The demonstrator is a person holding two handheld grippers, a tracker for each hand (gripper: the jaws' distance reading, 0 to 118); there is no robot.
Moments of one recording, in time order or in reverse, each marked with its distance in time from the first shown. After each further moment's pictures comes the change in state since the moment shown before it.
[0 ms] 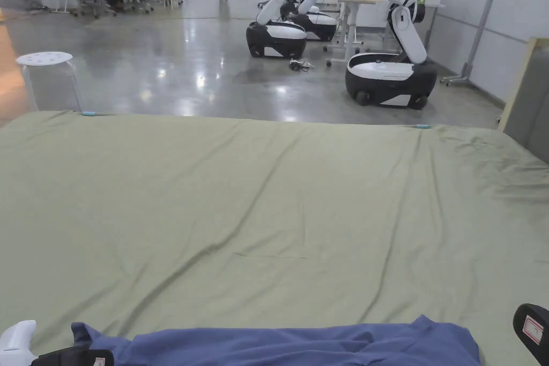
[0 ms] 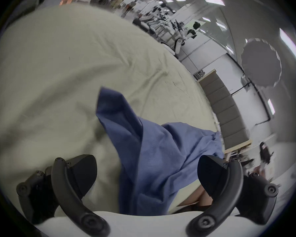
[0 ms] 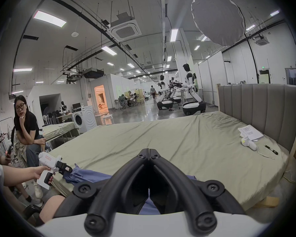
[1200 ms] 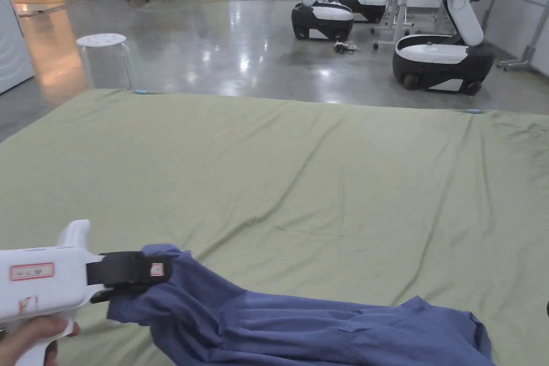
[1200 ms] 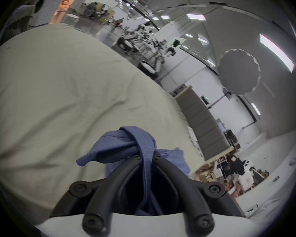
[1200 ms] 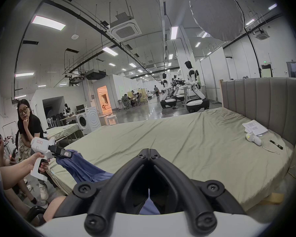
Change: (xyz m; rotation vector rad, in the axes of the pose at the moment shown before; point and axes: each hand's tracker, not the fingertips) left arm 0.120 0.012 0.052 0.188 -0.166 -0.083; right arm 0.002 -0.008 0.001 -0.011 0.037 -0.038
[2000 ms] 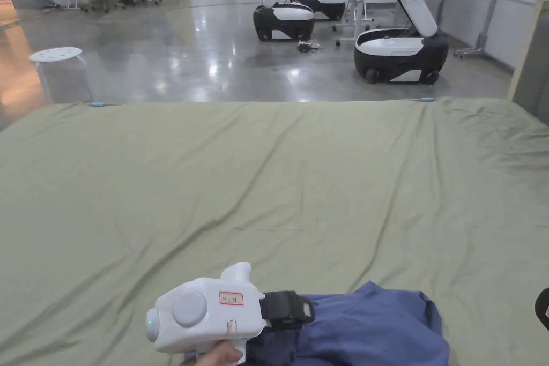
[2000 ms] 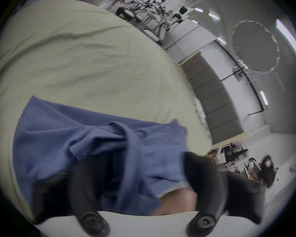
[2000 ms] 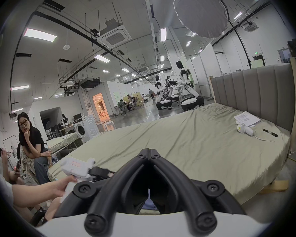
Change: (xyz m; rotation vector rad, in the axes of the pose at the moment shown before) left arm 0.075 -0.100 -0.213 -0.265 0.064 0.061; right arm 0.040 -0.007 0.043 0.031 -0.033 -0.097
